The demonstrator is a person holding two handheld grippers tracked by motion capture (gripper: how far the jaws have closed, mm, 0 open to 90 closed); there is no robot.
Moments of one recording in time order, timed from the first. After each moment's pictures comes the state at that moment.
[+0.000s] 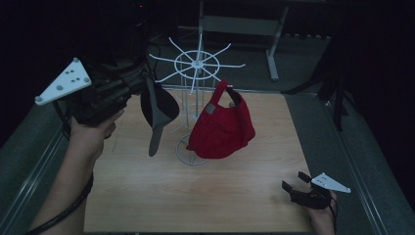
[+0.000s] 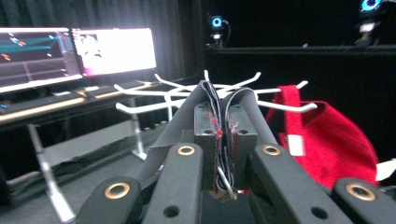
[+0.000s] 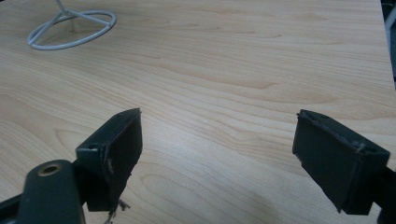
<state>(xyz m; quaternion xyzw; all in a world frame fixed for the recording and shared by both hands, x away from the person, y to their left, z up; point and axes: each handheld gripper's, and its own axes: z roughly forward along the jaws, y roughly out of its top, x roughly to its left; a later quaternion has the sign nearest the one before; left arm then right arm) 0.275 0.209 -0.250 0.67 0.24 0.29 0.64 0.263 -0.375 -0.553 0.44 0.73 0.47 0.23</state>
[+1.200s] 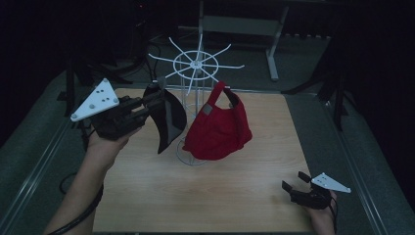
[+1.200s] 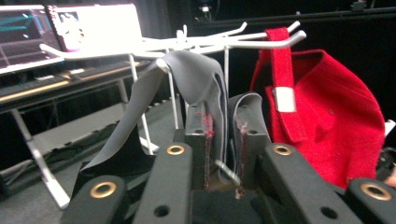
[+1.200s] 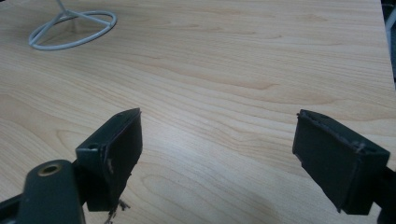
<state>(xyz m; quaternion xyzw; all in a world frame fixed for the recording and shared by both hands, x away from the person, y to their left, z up) 0.276 0.189 -0.290 0.71 0.23 0.27 0.61 0.263 -0.374 -0.552 0.44 0.73 0.47 0.23</state>
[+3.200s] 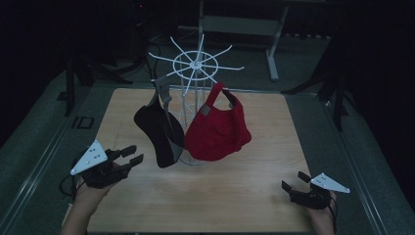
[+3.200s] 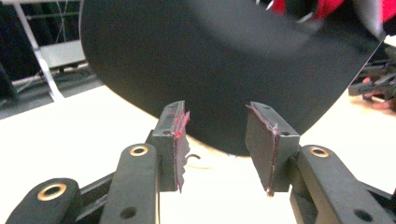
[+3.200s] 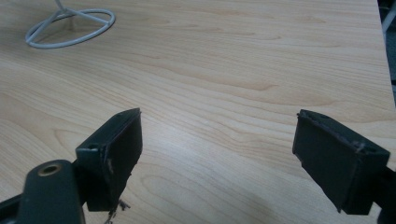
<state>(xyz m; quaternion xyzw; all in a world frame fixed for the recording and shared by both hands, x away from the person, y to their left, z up) 0.241 0.250 -0.448 0.74 0.32 0.23 0.55 0.262 -0.372 -0.552 0.44 0.73 0.47 0.24</state>
